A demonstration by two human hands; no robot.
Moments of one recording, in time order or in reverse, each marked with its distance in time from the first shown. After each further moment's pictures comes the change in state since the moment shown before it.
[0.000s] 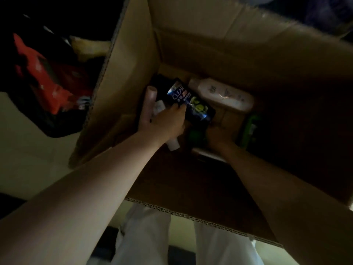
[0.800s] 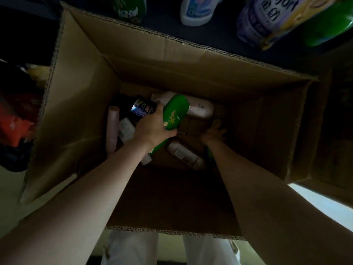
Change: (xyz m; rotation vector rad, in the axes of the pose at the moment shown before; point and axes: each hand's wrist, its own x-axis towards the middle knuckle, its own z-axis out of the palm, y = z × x) left_hand 0.006 0.053 -0.018 -0.370 0.198 0.024; right_hand -0.019 0.062 -0.033 0.817 0.114 0.691
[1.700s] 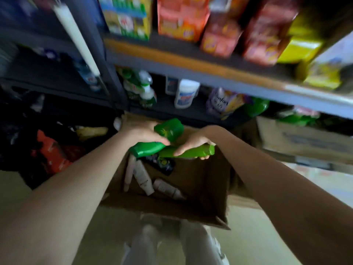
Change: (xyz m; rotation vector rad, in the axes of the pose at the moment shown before) left_hand -0.102 0.134 -0.195 -0.102 -0.187 -0.090; right_hand -0.261 -0.070 -0.213 -0.513 -0.548 -0.460
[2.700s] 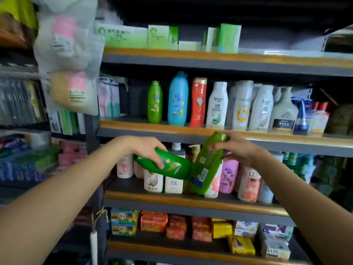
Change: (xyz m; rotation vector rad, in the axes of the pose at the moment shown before) left_hand -0.360 0.337 -0.195 0.519 0.371 0.564; right_hand -0.524 0.029 -0.065 0.486 1.180 -1.049
